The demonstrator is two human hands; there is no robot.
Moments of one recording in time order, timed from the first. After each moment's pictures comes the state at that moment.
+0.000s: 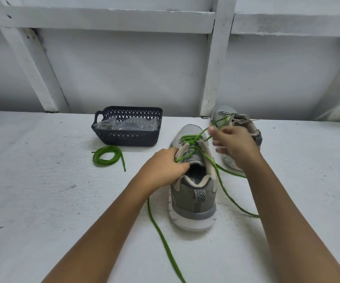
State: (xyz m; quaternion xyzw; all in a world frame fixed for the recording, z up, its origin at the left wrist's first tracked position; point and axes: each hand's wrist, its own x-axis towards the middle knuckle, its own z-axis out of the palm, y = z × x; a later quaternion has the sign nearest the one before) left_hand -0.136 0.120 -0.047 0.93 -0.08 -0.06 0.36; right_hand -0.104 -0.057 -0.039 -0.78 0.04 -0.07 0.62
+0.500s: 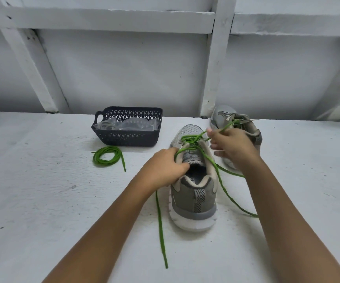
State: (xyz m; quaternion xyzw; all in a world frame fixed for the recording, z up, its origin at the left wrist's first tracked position) left_hand -0.137 0.119 -0.046 0.93 -0.08 -0.05 0.36; right_hand -0.101 -0.054 -0.043 -0.77 0.05 -0.04 0.63
